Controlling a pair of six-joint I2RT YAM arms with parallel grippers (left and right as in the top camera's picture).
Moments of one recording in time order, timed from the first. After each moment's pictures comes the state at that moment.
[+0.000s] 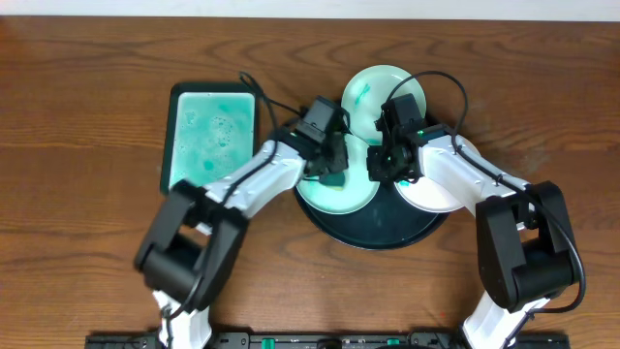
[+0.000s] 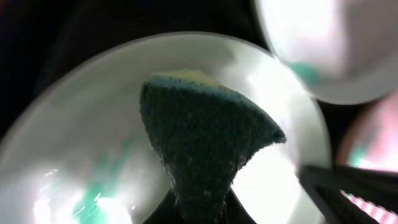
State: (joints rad) left arm -0.59 1.96 1.27 -0.40 0.13 -0.72; right arm 0.33 1.89 1.16 -0.56 -0.14 0.31
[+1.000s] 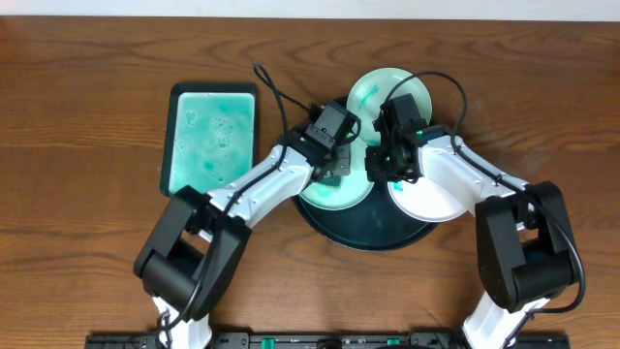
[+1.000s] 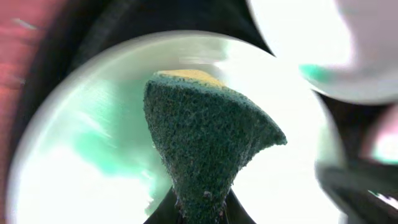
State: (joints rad) left arm -0.63 1.93 1.28 -0.44 0.01 -0.57; right arm 0.33 1.89 1.16 -0.56 -0.17 0.31
